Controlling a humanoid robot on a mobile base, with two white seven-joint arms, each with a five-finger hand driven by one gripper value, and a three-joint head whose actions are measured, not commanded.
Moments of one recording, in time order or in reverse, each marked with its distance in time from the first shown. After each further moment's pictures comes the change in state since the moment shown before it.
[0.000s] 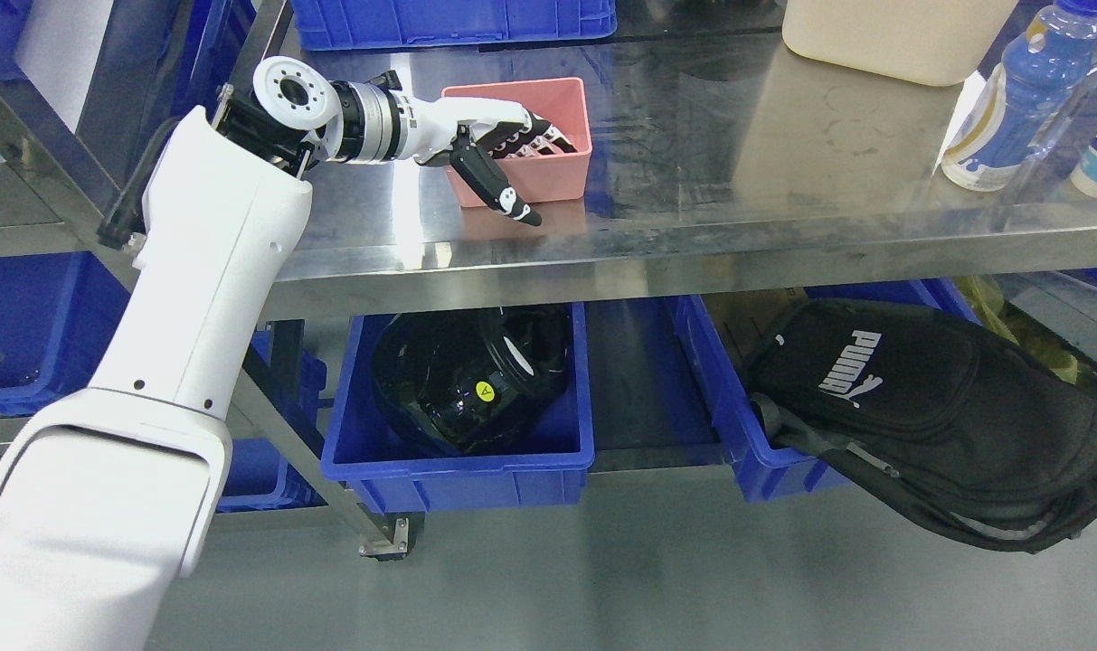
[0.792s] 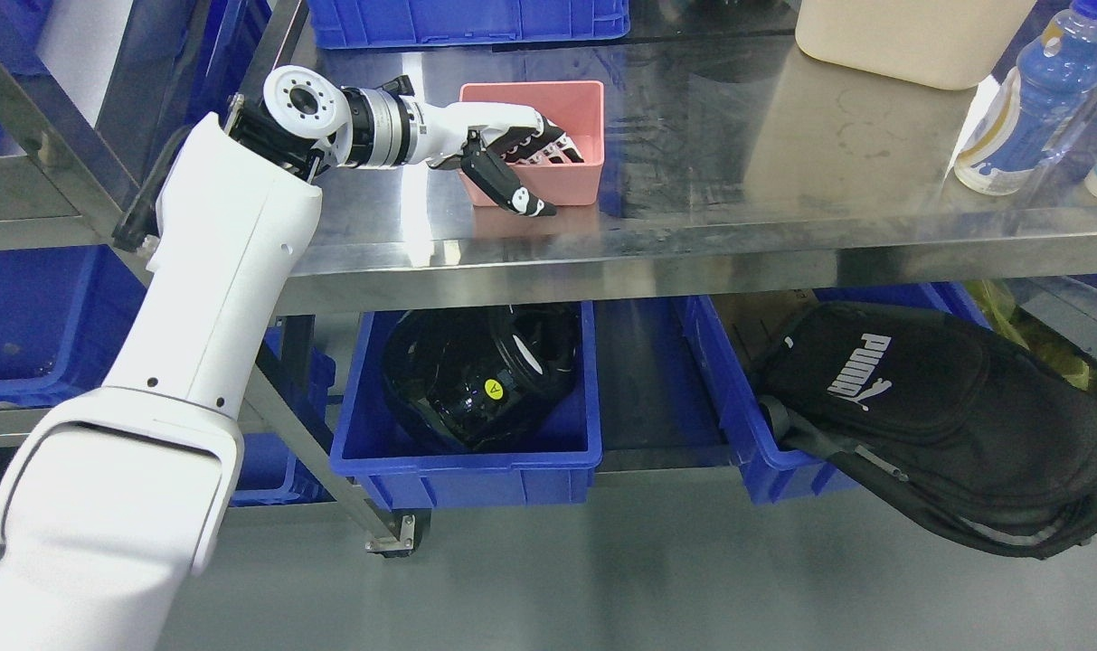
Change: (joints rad) left arm 0.000 -0.019 0.033 0.054 -0.003 -0.090 0.001; right arm 0.000 0.000 0.000 0.000 0.000 0.000 0.000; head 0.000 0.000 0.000
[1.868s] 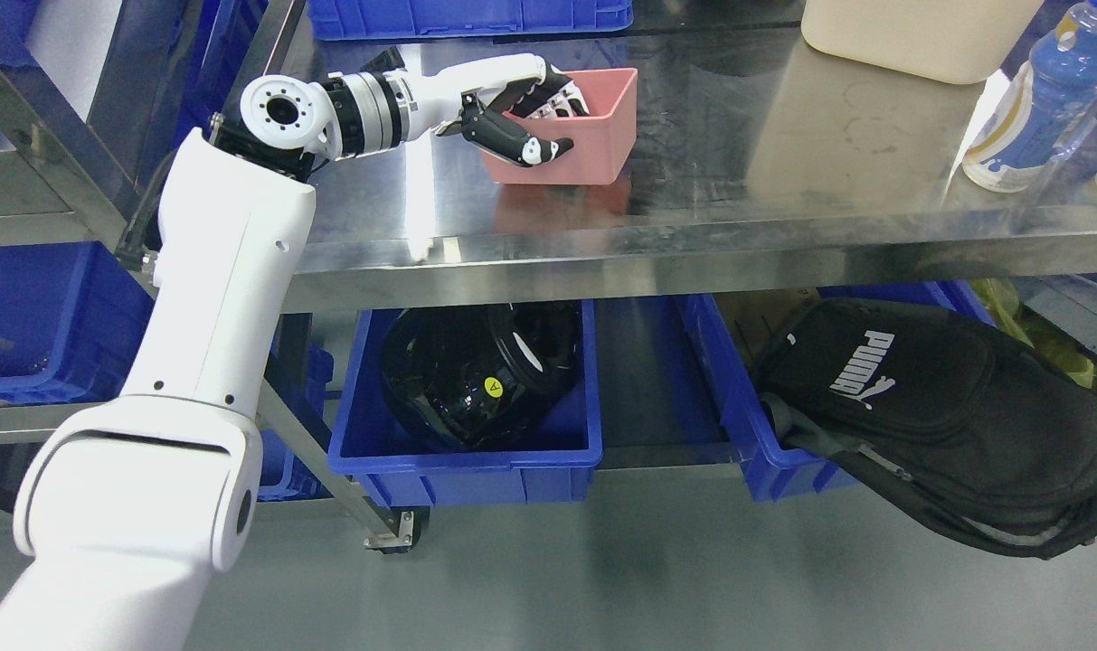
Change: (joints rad) left arm 0.007 -0.048 0.218 0.017 0.002 -0.223 0.106; right arm 0.000 0.000 0.000 0.000 0.000 0.000 0.000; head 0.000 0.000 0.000
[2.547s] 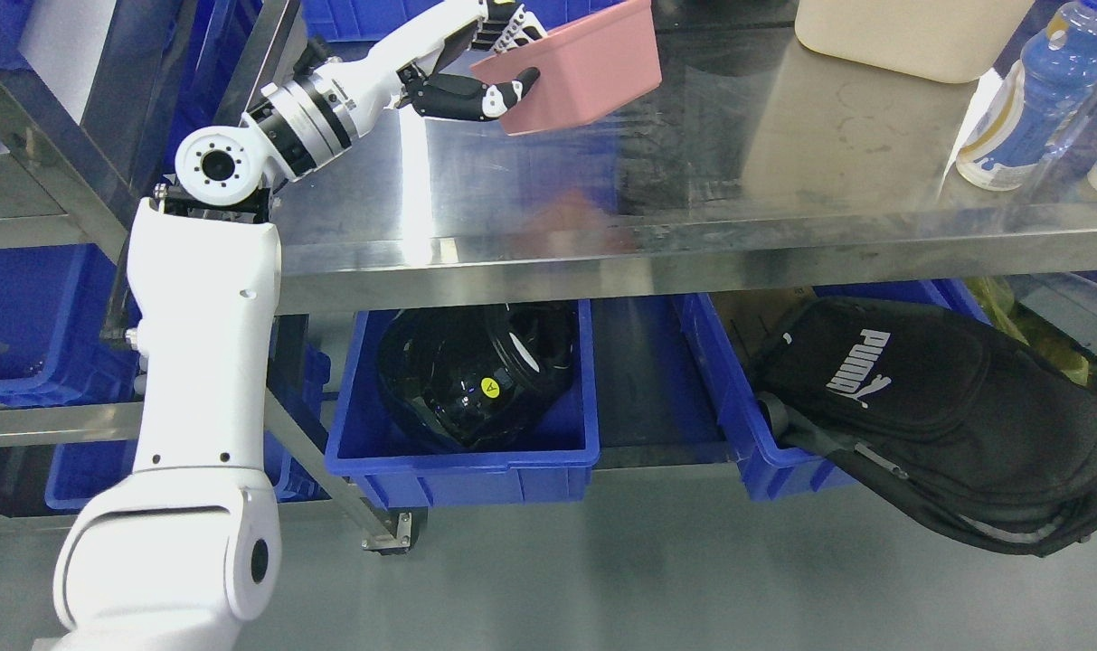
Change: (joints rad) left arm 0.193 -0.013 0.262 -0.275 0.038 -0.210 0.063; right arm 0.000 0.000 0.000 0.000 0.000 0.000 0.000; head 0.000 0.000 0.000
